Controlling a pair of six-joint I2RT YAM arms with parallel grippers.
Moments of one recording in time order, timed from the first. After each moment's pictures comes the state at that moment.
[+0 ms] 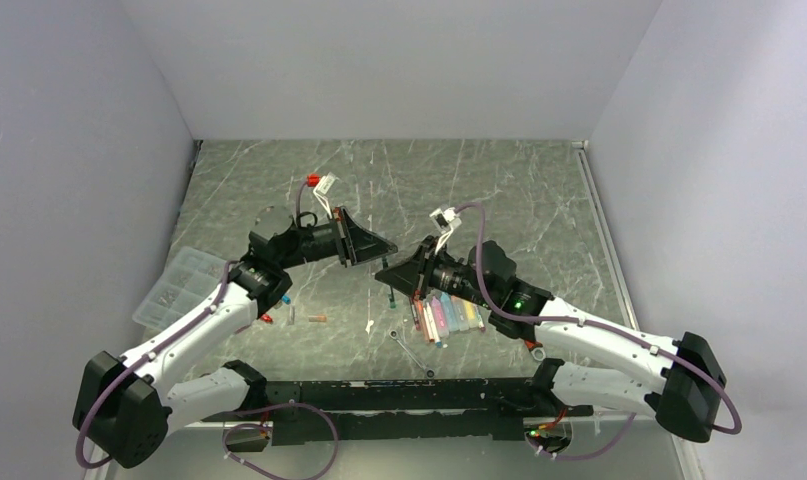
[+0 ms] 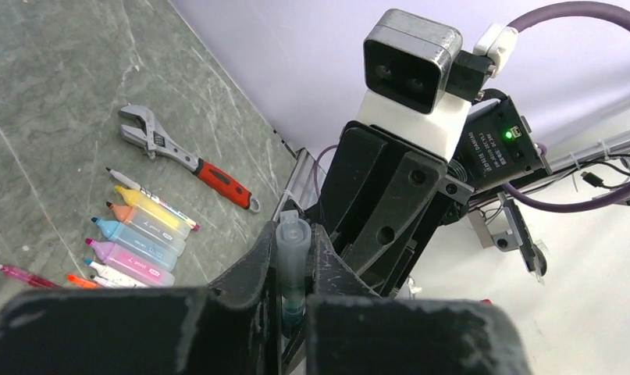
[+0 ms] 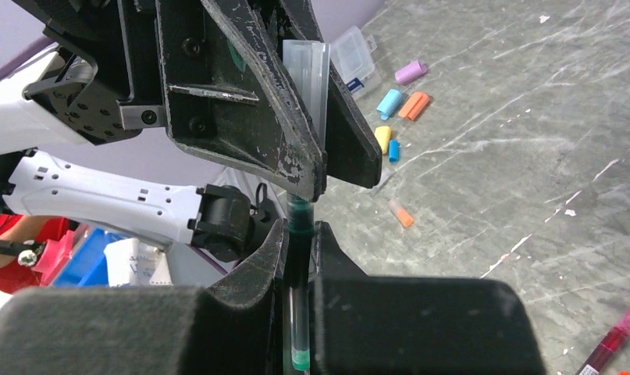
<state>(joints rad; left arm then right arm) -0.56 1.06 0.73 0.37 0.71 -0.92 0.94 1.03 0.67 0.30 -0.18 0.66</state>
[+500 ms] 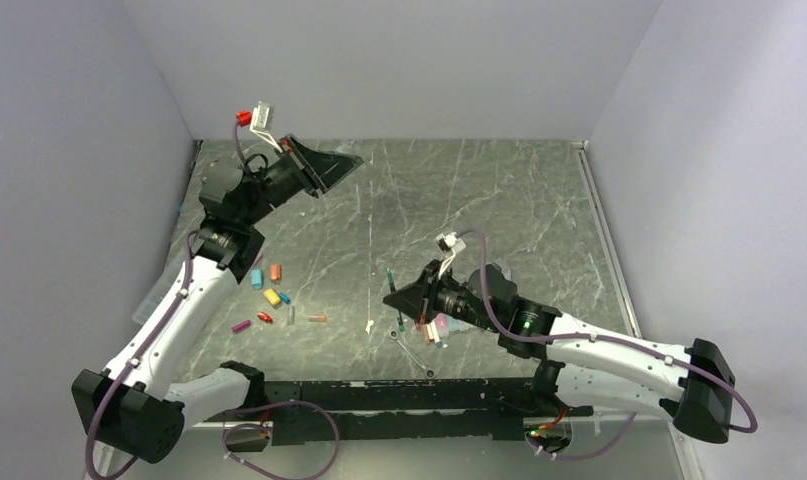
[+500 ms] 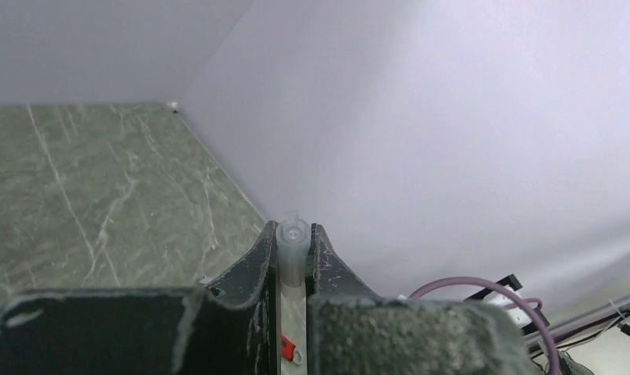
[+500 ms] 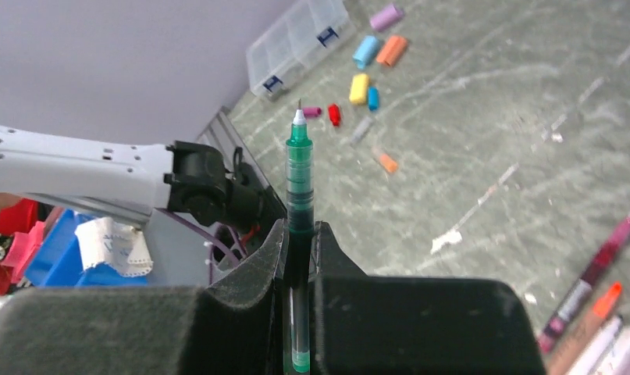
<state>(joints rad) -0.36 1.10 1.05 0.27 0.57 -0.90 1.05 0.94 0.59 0.21 -0.05 0.66</state>
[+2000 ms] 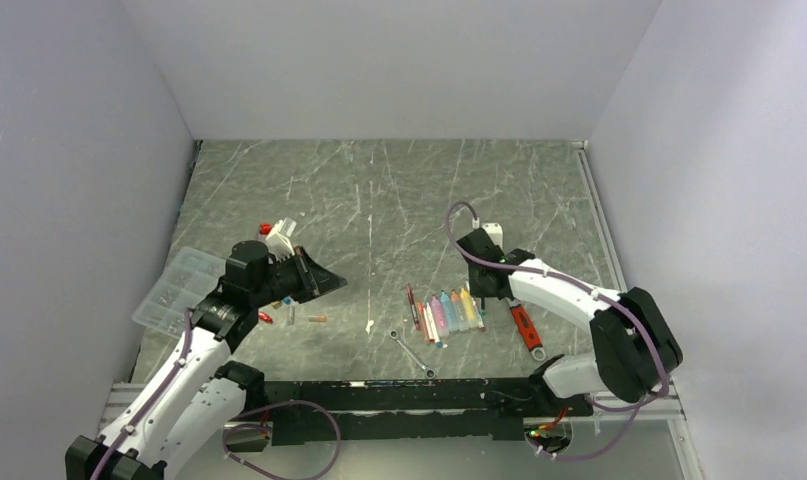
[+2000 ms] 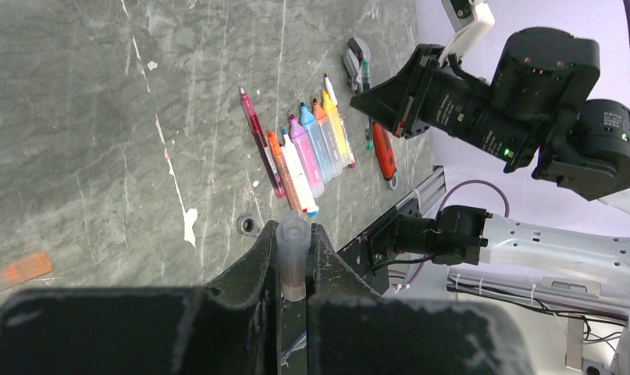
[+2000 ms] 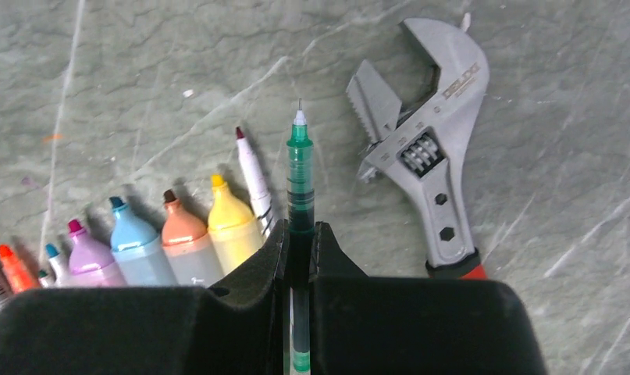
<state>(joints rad) -0.36 0.72 0.53 -0.25 0.49 -0.81 0.60 1.35 0.73 -0.51 0.36 0.52</state>
